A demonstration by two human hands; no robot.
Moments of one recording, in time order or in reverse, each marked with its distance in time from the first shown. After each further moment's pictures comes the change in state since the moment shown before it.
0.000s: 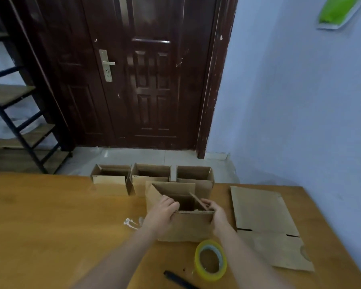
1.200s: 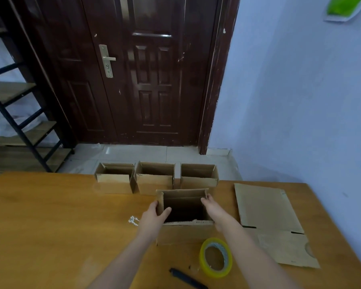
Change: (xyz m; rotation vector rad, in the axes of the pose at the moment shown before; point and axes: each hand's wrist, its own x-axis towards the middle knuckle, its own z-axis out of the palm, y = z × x) left_hand -0.022 -0.011 -0.003 -0.559 -0.026 -0.840; right_hand -0.015 -0.023 0.025 -0.485 -0.122 0.037
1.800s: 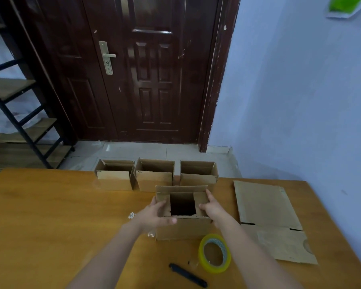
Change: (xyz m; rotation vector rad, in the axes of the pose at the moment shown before) left_hand 0.006 0.008 -0.030 0.362 -0.443 0.119; right_hand -0.001 0.006 0.003 -0.064 0.063 -0.054
